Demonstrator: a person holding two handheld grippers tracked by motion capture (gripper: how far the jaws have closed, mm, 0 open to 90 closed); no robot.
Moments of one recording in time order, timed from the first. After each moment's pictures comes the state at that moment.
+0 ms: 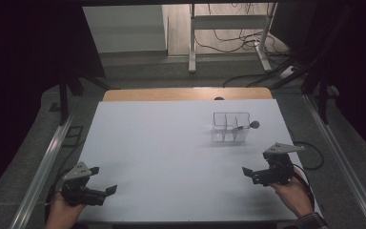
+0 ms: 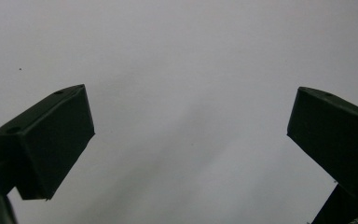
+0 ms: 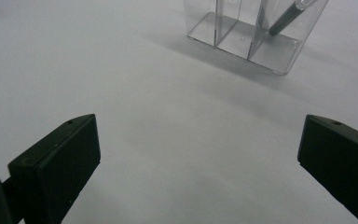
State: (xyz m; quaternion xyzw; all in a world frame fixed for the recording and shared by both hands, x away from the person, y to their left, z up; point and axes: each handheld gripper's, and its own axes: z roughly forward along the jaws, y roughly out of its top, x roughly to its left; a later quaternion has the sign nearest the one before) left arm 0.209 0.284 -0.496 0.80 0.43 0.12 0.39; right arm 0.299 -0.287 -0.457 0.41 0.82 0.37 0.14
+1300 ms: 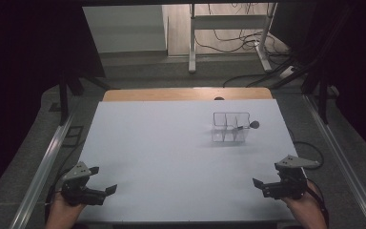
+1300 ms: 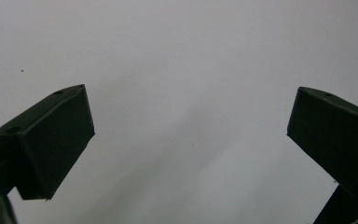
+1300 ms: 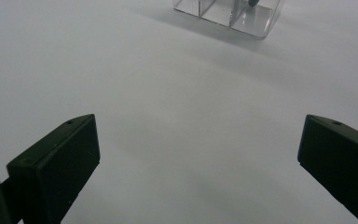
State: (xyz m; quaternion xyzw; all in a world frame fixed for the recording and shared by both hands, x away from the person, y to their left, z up) left arm 0.210 0.284 -0.496 0.80 0.43 0.12 0.39; right arm 0.264 -0.311 -0.460 0.43 0.81 0.36 0.16
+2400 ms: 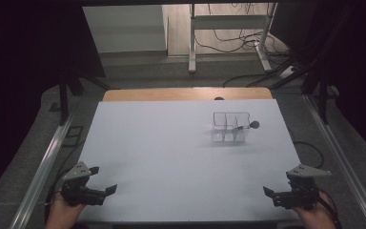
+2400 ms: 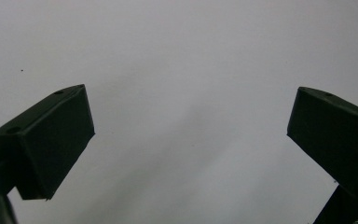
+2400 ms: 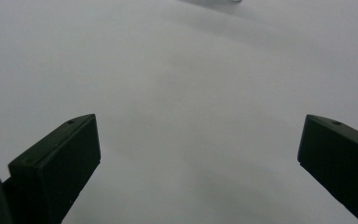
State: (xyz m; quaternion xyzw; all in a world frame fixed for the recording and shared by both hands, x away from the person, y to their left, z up) left arm 0.210 0.285 -0.496 0.80 0.43 0.12 0.39; right arm 0.243 -0.337 -0.466 0.45 0.81 0.33 0.17
